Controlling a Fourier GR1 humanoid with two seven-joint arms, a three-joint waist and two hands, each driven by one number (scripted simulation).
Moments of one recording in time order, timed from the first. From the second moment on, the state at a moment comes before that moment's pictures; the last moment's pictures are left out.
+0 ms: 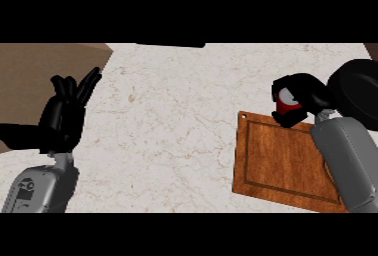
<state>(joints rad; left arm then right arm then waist) -0.26 0.19 0.00 -1.59 0.15 0.14 0.02 -0.60 -0.34 0.05 -1.03 0.92 0.19 -0.11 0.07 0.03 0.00</state>
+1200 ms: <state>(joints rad) -0.31 0.18 -0.02 -1.56 0.15 0.14 0.05 -1.18 -0.36 -0.12 -0.67 1.59 -0.26 1.10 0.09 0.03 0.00</state>
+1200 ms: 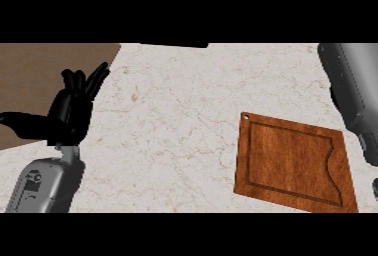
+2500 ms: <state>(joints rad) -0.25 0.20 0.03 -1.58 0.16 0.12 0.04 -0.93 -0.55 -0.38 -0.51 1.47 -0.53 0.90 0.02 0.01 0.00</state>
